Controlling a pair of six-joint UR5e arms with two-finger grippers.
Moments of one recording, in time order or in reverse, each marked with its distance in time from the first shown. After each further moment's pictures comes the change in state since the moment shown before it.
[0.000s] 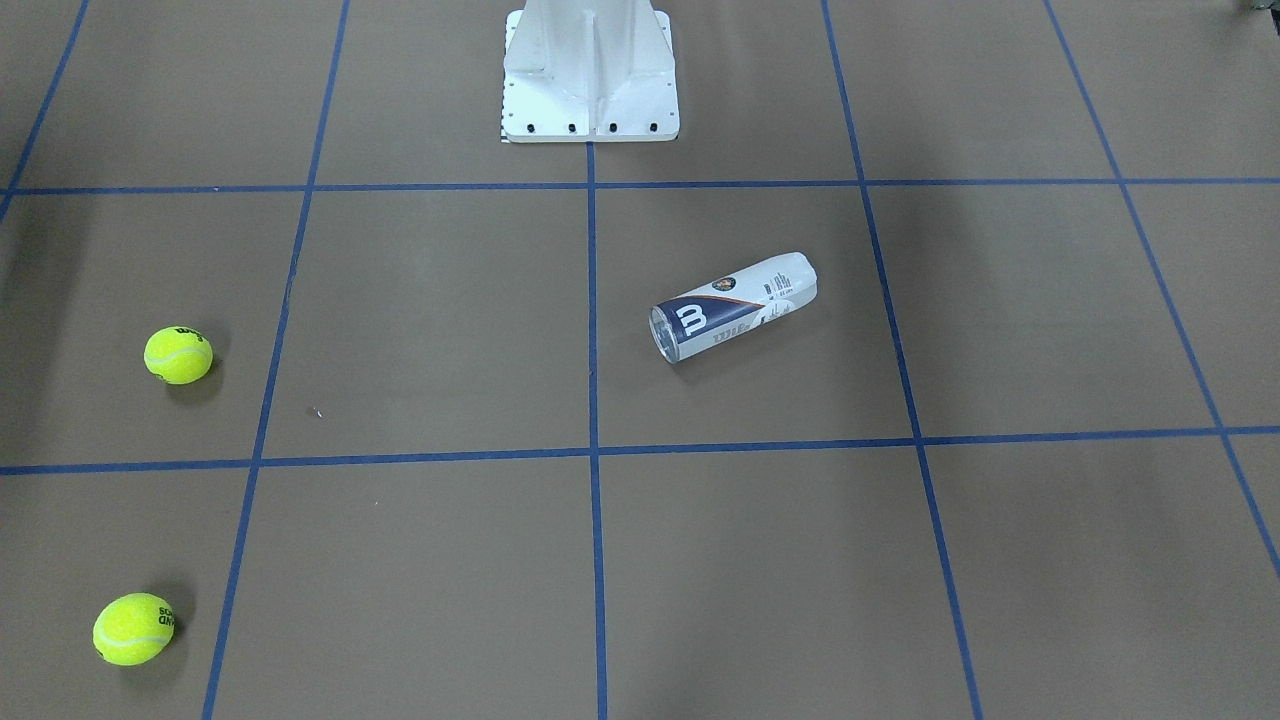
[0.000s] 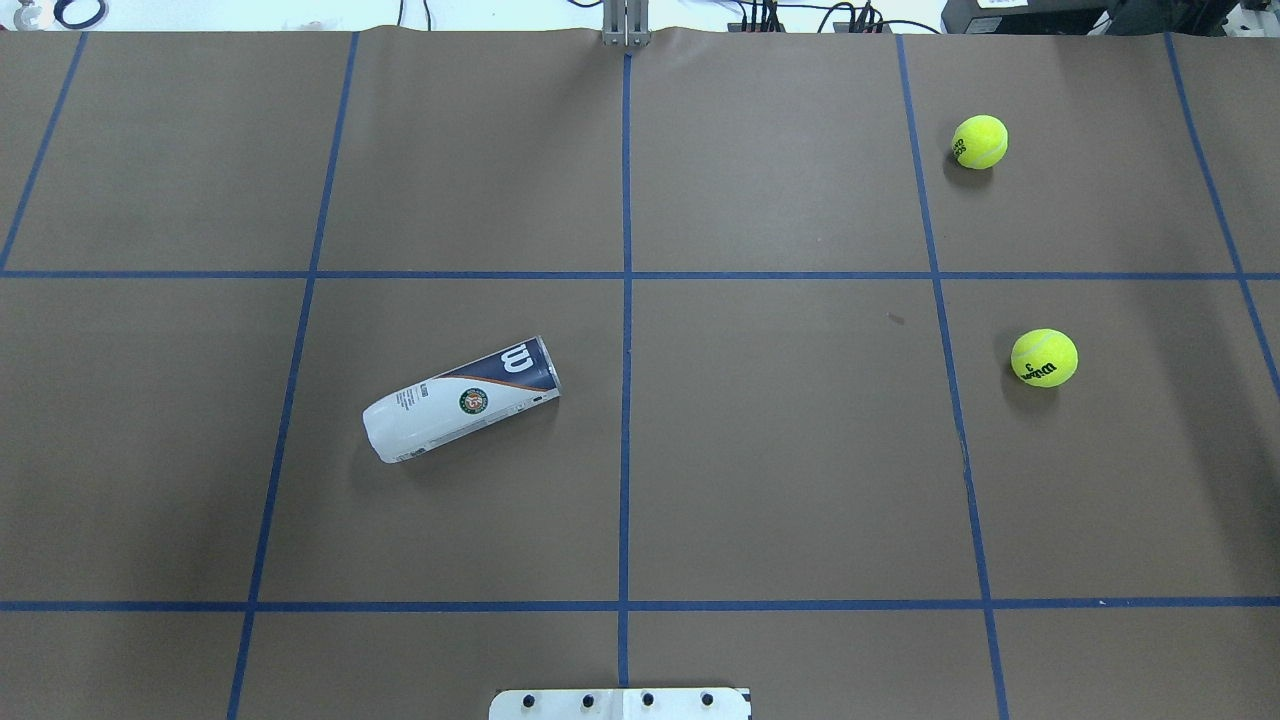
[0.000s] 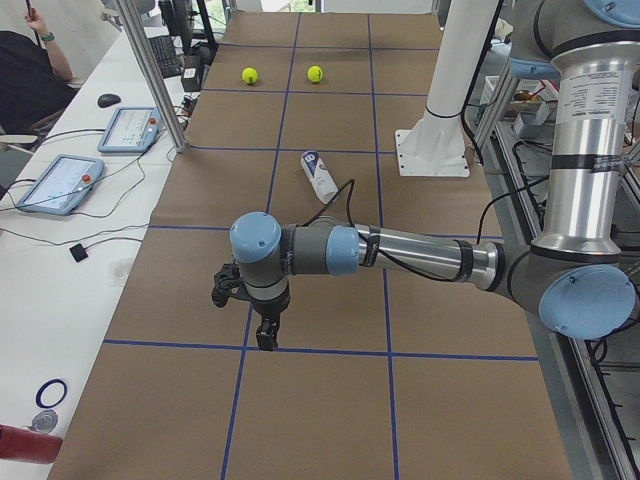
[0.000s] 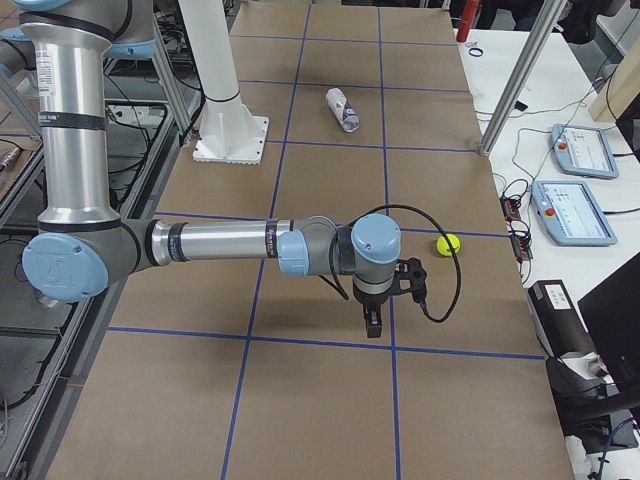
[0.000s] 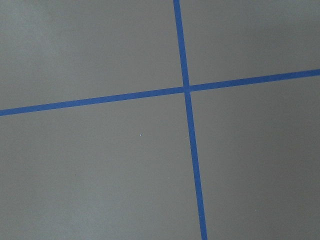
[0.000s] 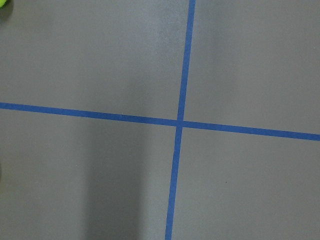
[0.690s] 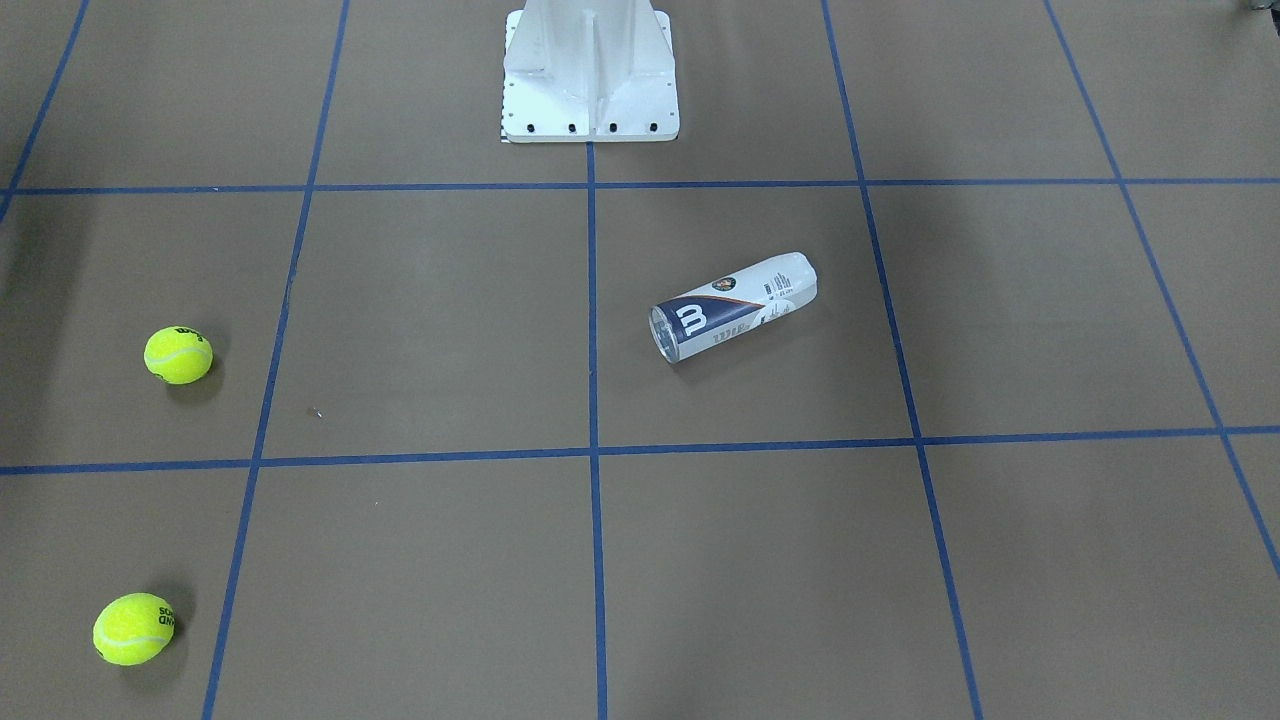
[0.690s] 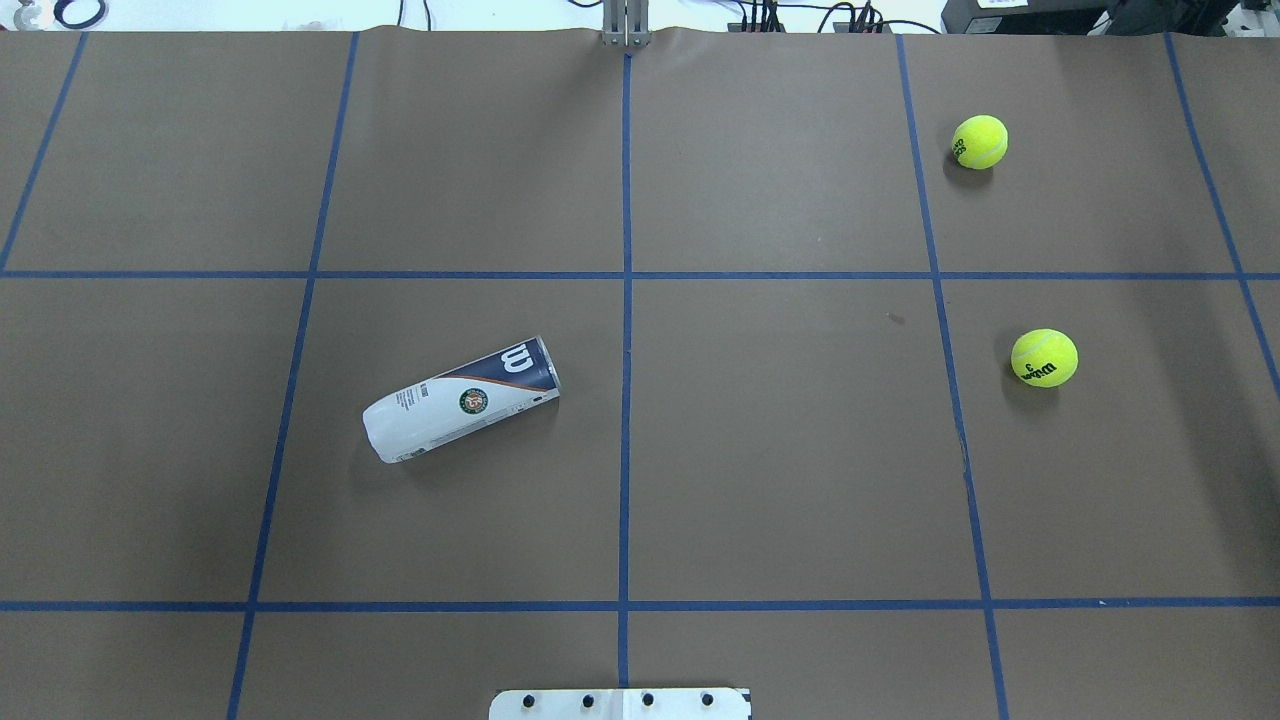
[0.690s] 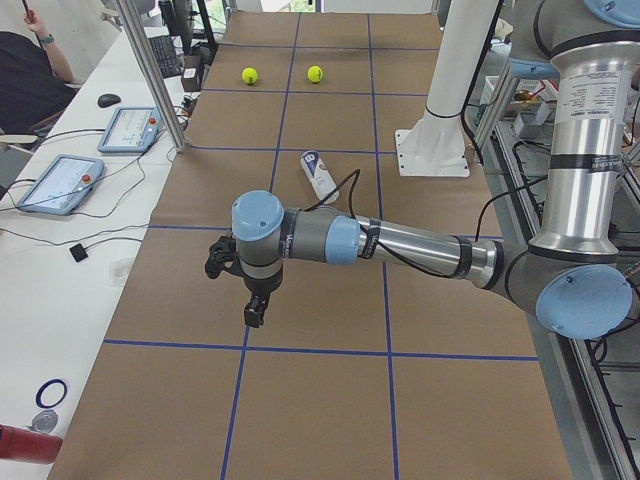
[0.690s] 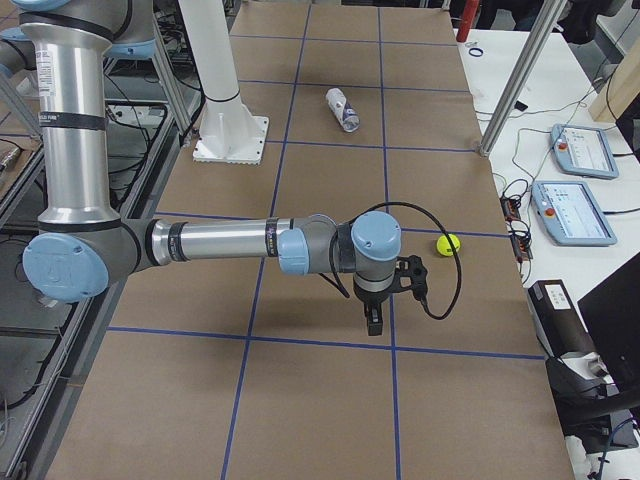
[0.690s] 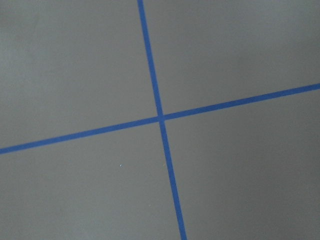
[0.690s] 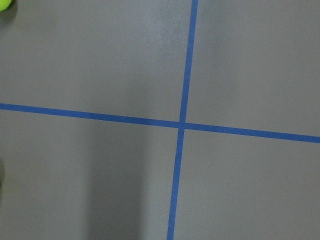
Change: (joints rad) left arm 0.016 -0.020 -0.045 -0.220 -0.118 -0.001; right arm 0.000 0.002 0.008 0.000 0.002 0.000
